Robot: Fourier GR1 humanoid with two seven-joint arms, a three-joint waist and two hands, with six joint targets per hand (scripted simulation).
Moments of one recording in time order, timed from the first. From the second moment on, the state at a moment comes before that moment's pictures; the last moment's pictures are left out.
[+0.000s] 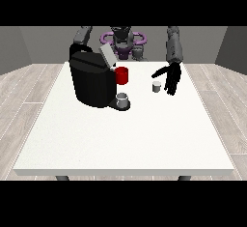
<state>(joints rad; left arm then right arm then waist) -0.47 0.47 0.07 -0.97 -0.32 -0.08 -0.13 -0.16 -0.04 0.01 -1.57 -0.03 0.00 -0.14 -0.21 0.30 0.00</state>
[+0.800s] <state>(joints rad) -0.62 0.51 0.04 -0.72 -0.45 -0.13 -0.15 -0.23 -0.04 -0.02 -1.48 -0.01 -0.03 -0.17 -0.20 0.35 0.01</state>
